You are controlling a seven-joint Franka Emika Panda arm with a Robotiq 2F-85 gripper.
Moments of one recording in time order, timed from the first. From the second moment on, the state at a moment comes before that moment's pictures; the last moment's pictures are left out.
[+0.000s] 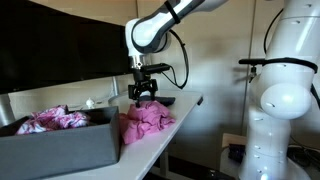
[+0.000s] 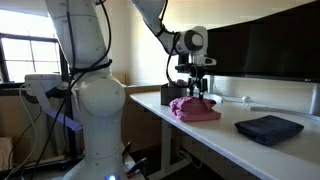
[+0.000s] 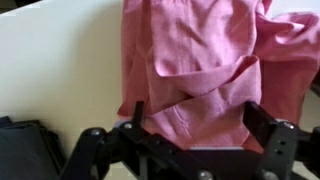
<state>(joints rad) -0.03 -0.22 0.10 -2.36 -0.04 2.10 0.38</state>
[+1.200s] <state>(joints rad) 0.02 -0.05 0.08 -2.32 -0.03 2.08 0.49</state>
